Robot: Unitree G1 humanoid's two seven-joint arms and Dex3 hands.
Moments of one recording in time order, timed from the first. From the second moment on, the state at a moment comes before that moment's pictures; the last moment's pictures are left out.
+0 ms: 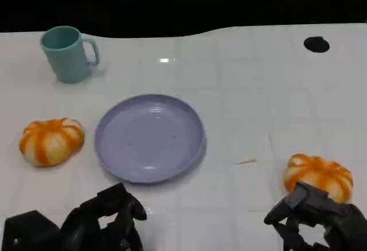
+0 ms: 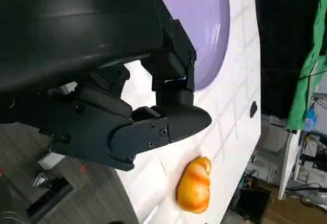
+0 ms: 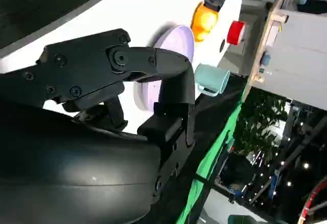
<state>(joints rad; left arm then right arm) 0.27 0.05 -0.03 -0.13 -0.26 0.11 -0.32 0.33 -0.14 0.09 -0.08 -0.01 -0.53 0.21</state>
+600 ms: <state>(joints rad) 0.26 0.05 -0.02 -0.13 -0.26 0.11 -0.32 0.33 -0.14 0.09 -0.08 -0.03 -0.53 0.21</state>
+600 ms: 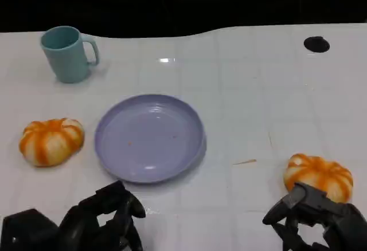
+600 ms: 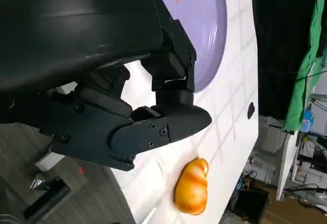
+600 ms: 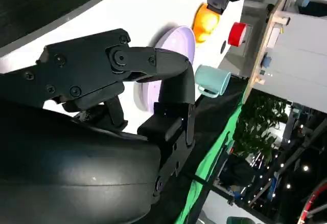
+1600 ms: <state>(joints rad) 0.26 0.05 -0.02 -0.10 -0.25 0.08 -0.32 0.30 -0.18 0.03 -0.10 -0.25 -0.59 0.11</state>
